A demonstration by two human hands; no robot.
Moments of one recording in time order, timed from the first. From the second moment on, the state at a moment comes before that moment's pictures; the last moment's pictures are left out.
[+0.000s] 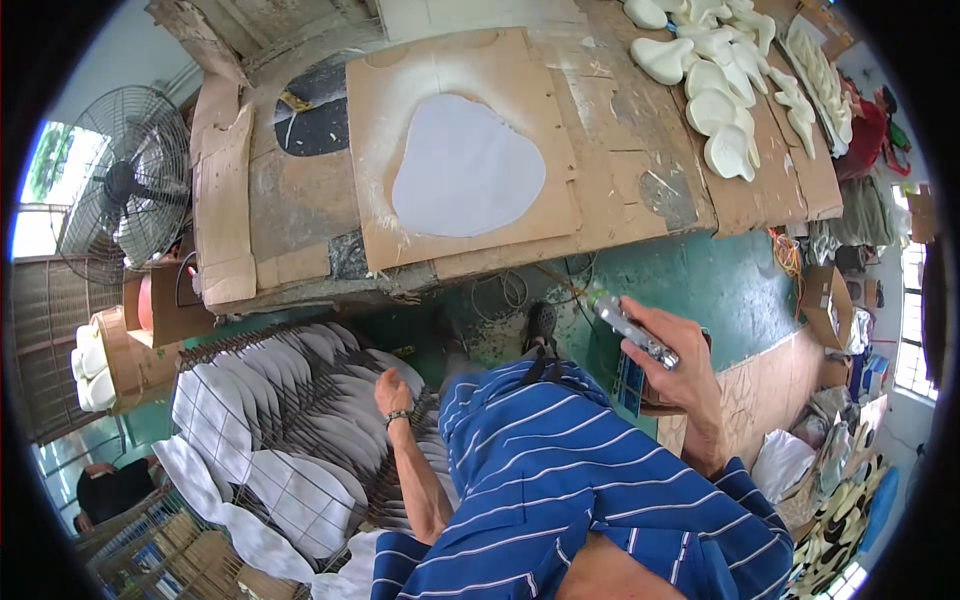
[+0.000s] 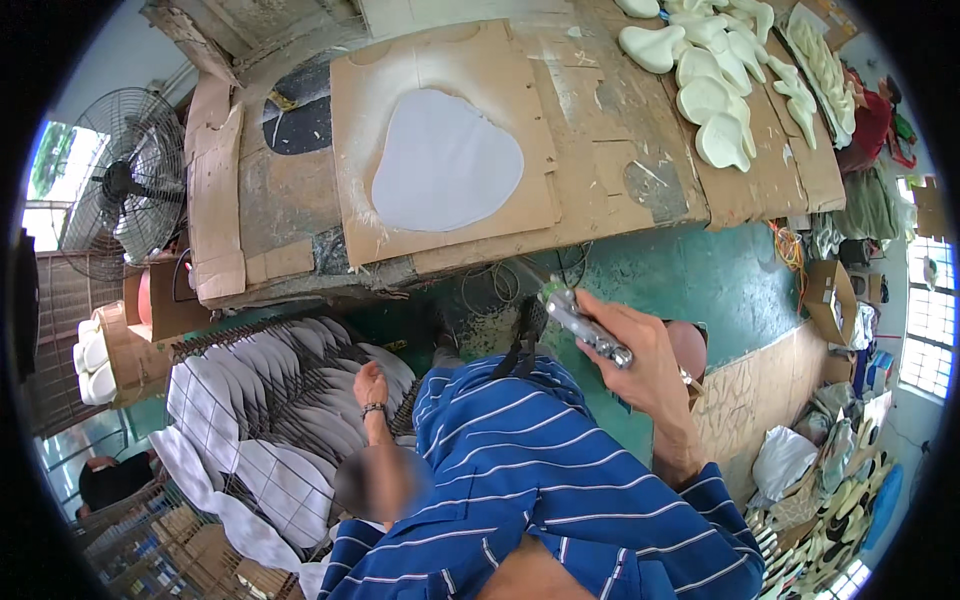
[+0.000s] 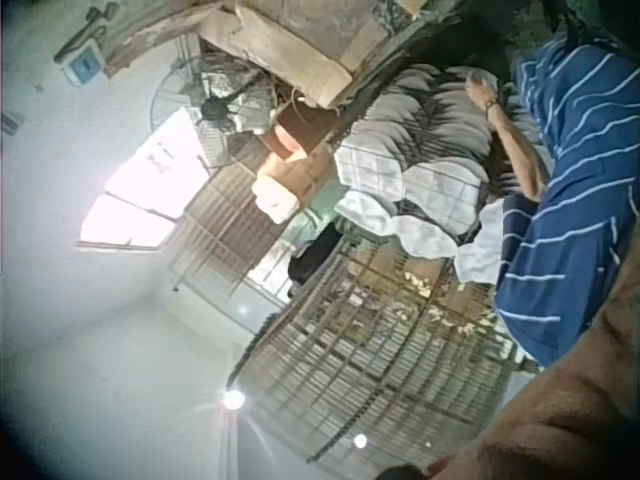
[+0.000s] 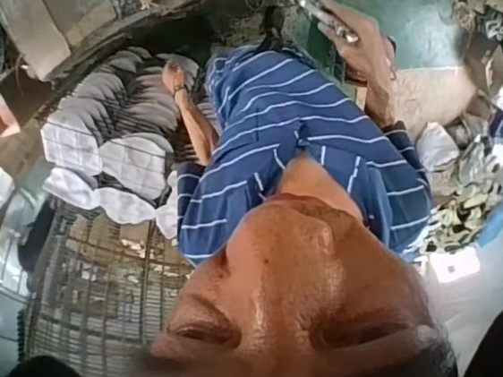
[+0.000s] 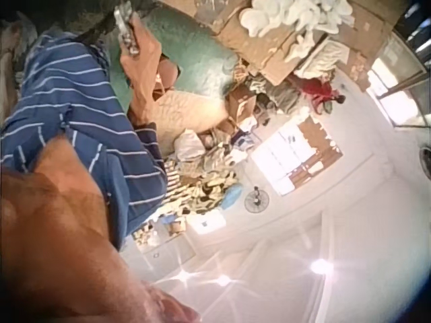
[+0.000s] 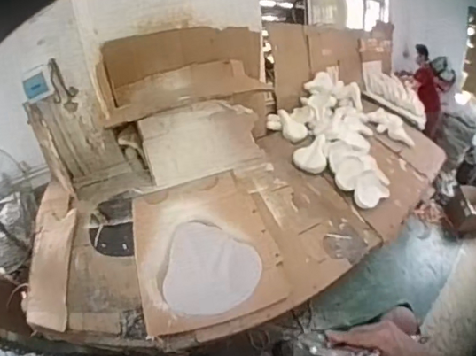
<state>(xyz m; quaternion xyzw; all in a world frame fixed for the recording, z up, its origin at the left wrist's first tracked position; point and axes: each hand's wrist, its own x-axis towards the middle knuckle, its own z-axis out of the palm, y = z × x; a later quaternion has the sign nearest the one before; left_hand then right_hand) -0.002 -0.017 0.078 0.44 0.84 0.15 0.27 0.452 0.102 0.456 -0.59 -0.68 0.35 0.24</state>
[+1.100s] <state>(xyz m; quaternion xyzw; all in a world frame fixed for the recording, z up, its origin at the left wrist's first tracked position) -0.016 -0.035 -0.016 0.10 0.81 0.25 0.53 0.413 0.141 0.440 -0.59 -0.65 0.33 0.35</state>
